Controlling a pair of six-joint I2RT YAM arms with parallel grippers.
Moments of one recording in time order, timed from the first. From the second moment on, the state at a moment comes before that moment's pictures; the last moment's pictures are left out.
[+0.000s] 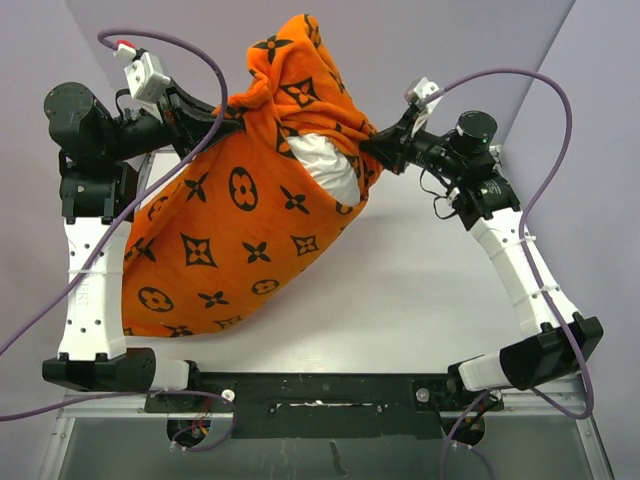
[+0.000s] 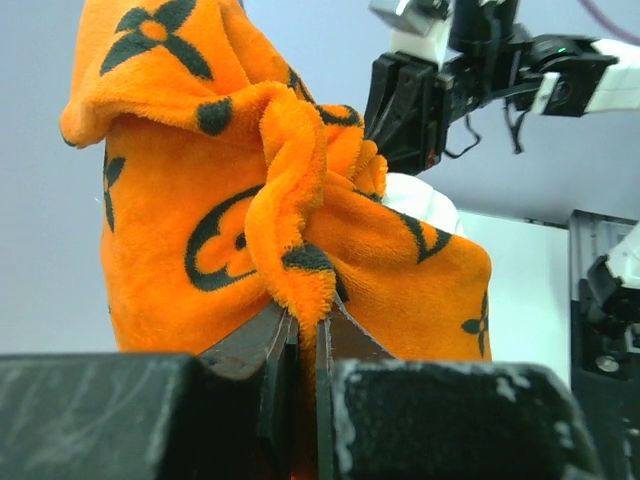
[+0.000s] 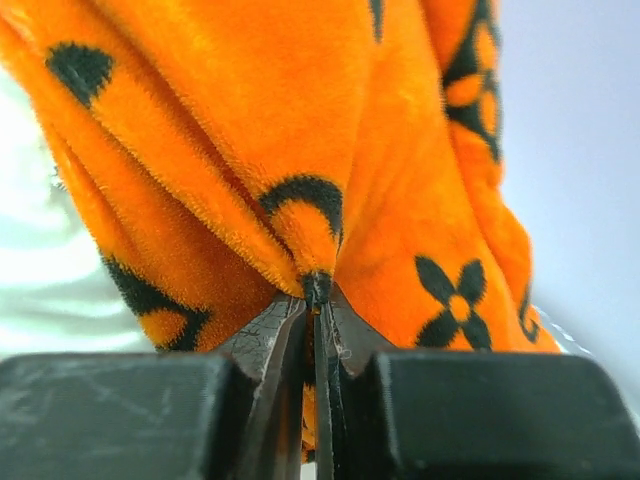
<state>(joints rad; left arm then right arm) -0.03 1.39 1.88 -0.18 1.17 -0.22 0.30 1.40 1.52 -0.11 -0.78 0.01</state>
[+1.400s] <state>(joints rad) -0.15 1.15 1.67 -0.38 1.04 0.86 0.81 1.60 2.15 -0.31 -0.33 -0.21</state>
